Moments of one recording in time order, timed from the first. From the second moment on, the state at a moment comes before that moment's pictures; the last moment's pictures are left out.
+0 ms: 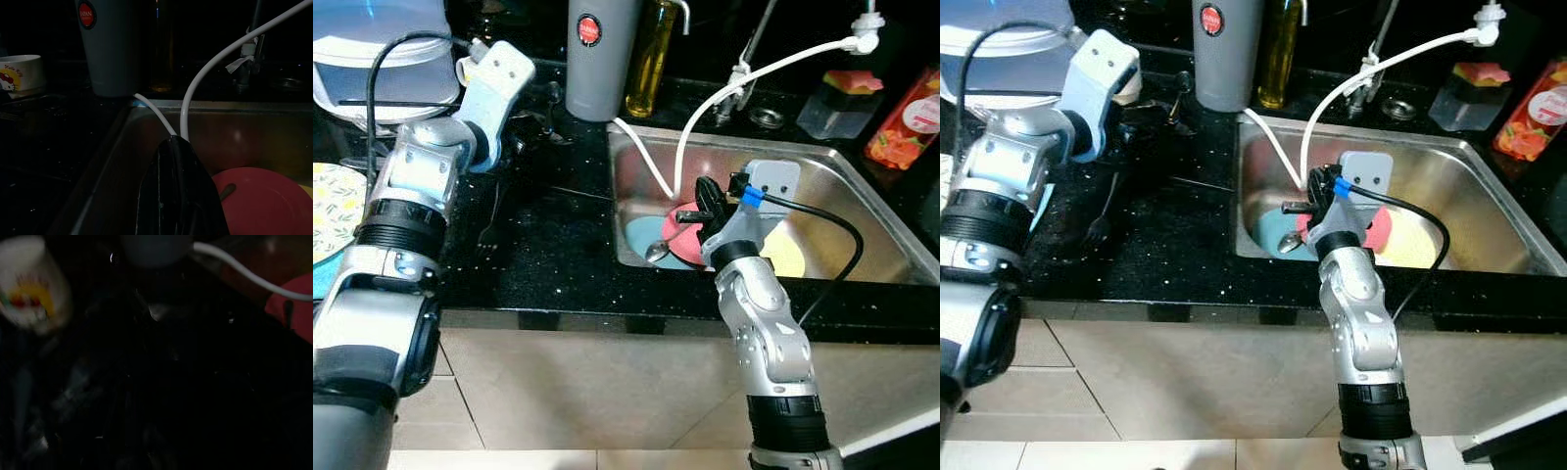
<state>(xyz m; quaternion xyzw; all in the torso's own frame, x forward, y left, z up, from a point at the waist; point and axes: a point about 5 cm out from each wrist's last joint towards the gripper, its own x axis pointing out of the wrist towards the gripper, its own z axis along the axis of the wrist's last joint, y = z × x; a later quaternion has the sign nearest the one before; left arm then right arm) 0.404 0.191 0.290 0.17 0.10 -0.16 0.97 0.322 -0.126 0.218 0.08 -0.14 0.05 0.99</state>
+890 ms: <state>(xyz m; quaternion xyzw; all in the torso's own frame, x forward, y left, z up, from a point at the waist) 0.393 0.197 0.284 -0.16 0.14 0.07 0.98 0.321 -0.124 0.219 0.08 -0.15 0.05 0.98</state>
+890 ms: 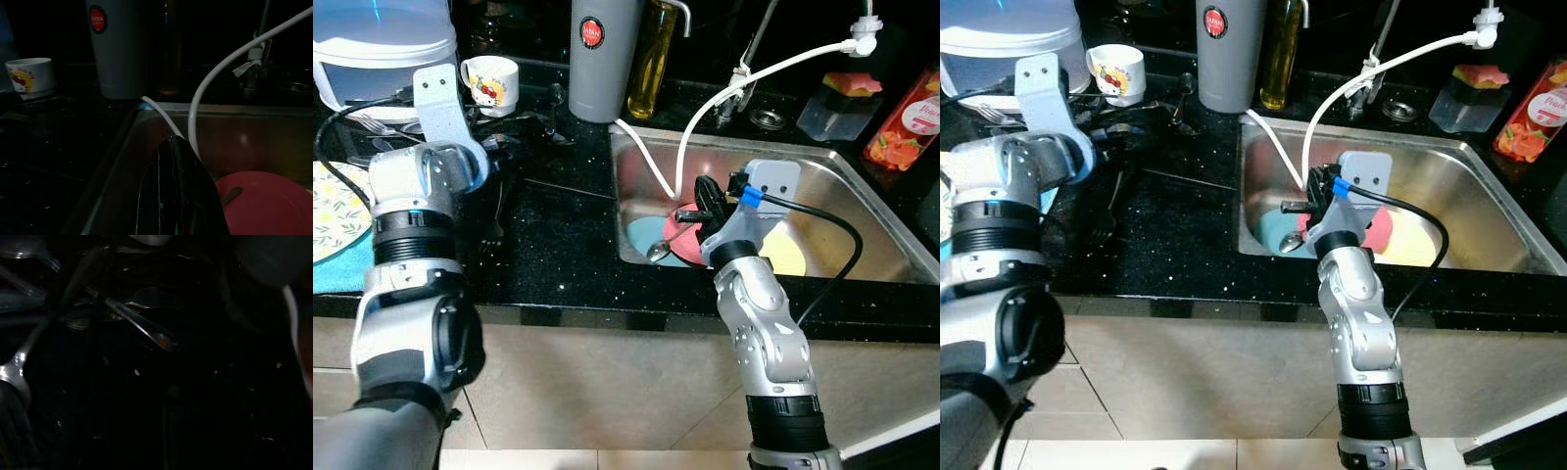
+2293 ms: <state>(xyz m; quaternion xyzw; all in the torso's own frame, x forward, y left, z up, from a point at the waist) 0.397 0.205 0.271 -0.19 0.20 0.14 0.95 0.313 -0.101 0.217 0.06 -0.14 0.18 0.97</state>
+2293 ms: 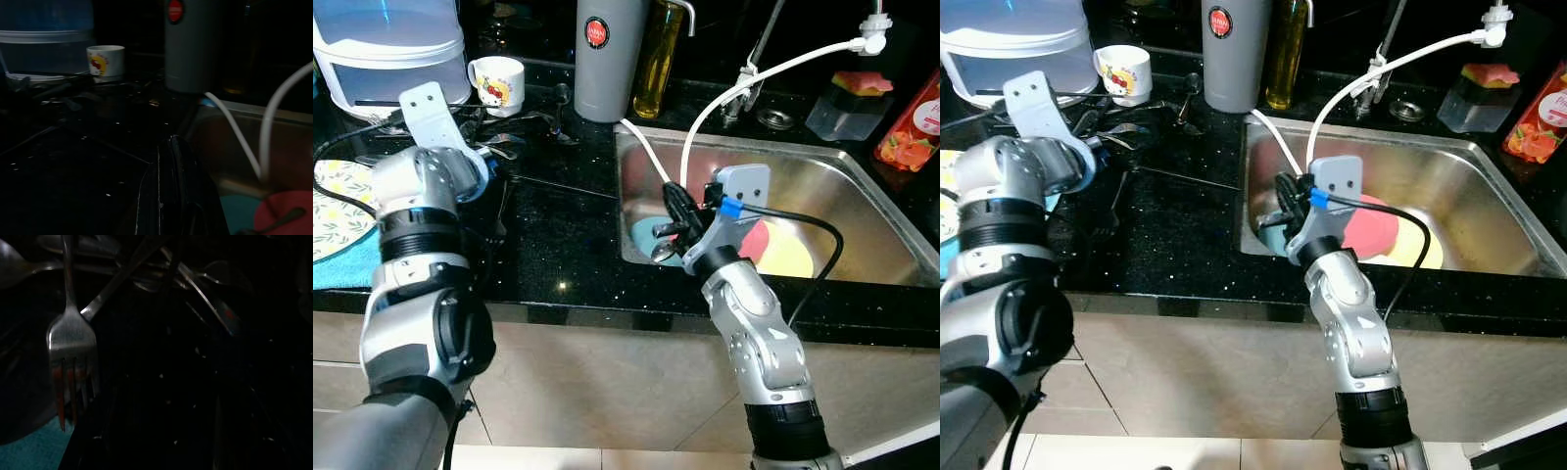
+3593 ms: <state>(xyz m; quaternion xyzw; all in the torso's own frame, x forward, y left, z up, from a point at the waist) 0.421 0.187 0.292 0.12 0.07 0.05 0.99 0.304 -0.086 0.222 0.03 -0.15 0.24 0.96</state>
